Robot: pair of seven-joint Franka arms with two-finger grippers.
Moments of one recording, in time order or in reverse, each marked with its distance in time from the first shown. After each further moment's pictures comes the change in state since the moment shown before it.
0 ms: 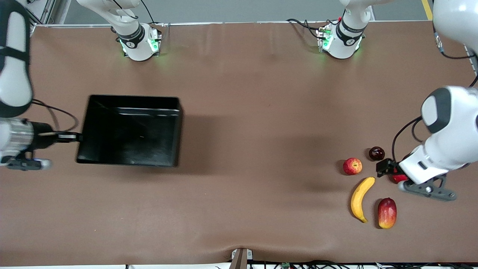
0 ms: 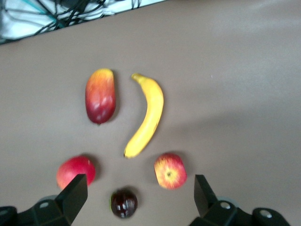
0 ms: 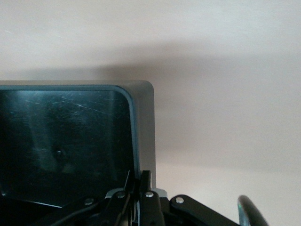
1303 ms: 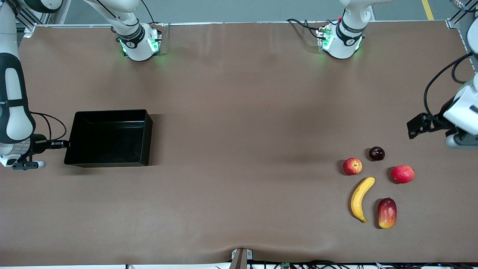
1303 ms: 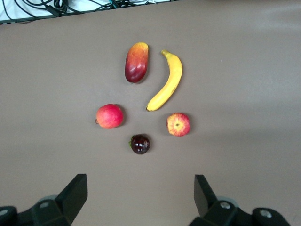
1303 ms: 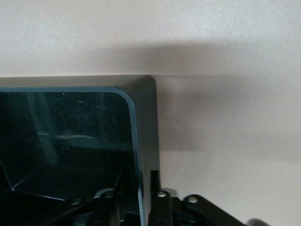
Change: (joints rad) left arm 0.003 -0.280 0.015 -0.011 -0.003 -0.269 -0.099; right arm -0.230 0.194 0.003 -0.210 0.012 0.397 -0.333
